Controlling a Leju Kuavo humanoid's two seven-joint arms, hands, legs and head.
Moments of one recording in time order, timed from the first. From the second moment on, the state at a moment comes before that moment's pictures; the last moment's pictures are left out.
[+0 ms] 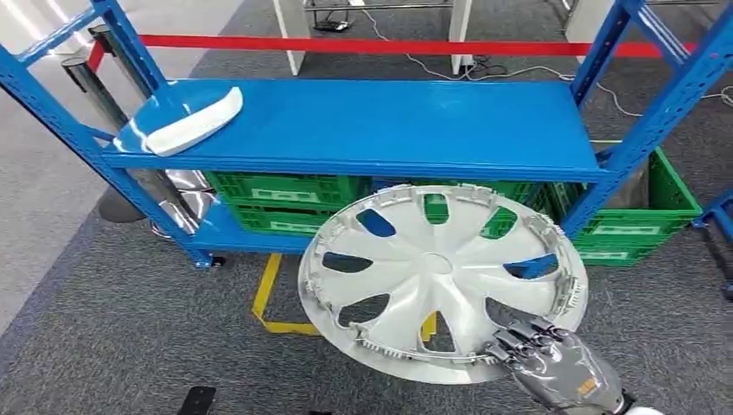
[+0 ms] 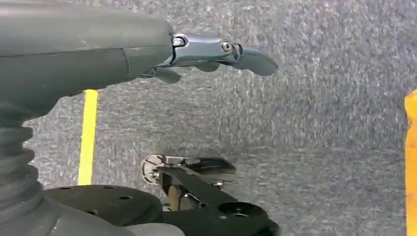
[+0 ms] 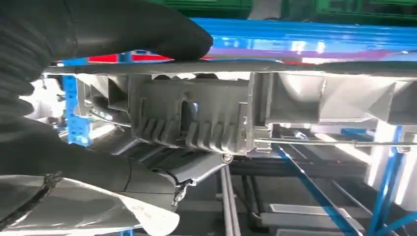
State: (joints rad) left arm -0.05 -0.15 0.46 -0.21 -0.59 0.41 -0.48; right arm 0.04 -0.55 0.68 -1.92 1.36 -0.50 -0.09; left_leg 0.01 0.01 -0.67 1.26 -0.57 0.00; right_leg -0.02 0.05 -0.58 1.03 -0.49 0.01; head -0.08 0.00
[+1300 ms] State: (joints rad) left arm -0.04 -0.14 0.48 -0.21 -0.59 0.37 -0.38; right arm 0.09 -0.54 0.66 -1.93 1.43 -0.50 -0.05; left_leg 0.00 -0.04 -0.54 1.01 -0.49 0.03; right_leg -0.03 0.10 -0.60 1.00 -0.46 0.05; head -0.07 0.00
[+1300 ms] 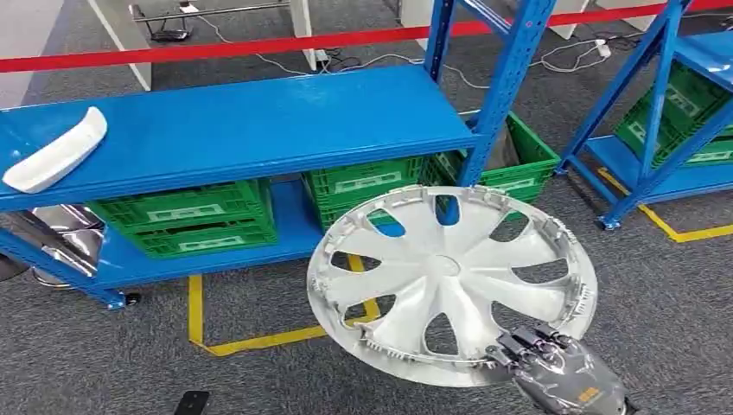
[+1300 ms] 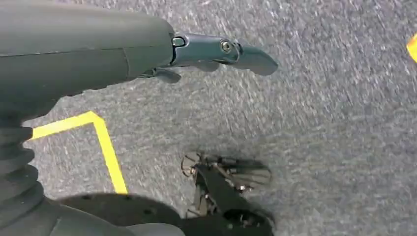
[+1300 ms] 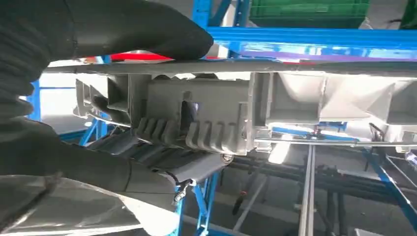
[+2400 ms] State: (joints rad) left arm -0.06 -0.14 0.47 -0.21 -0.67 0.34 -0.38; right arm 0.21 -0.51 0.59 -1.98 1.55 -0.58 0.04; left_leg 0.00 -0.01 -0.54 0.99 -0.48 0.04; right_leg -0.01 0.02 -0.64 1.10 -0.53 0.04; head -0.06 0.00
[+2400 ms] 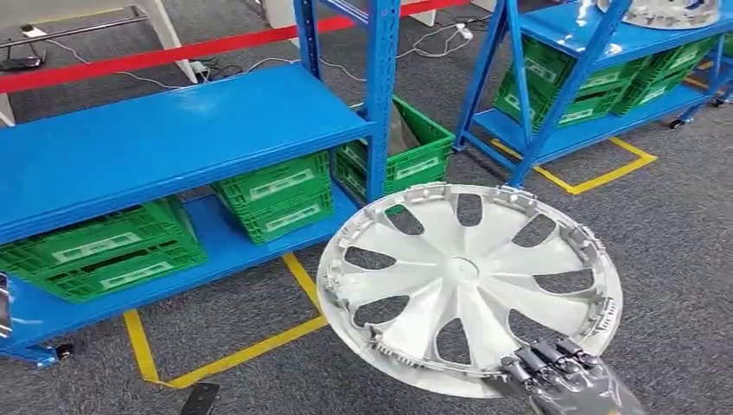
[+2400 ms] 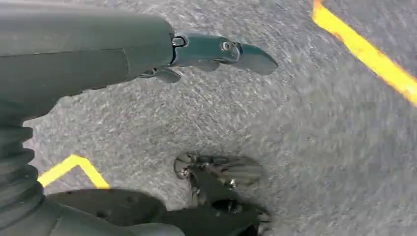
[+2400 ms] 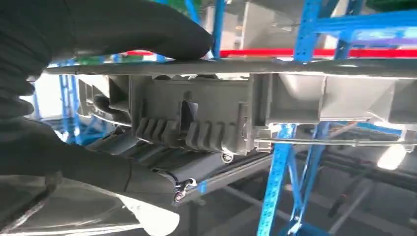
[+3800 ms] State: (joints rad) left arm -0.11 -0.13 0.40 -0.21 -0.82 0.38 -0.30; right arm 0.53 -0.33 0.35 -2.09 1.57 -0.67 -0.02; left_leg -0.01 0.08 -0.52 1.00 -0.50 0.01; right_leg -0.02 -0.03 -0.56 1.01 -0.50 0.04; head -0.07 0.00
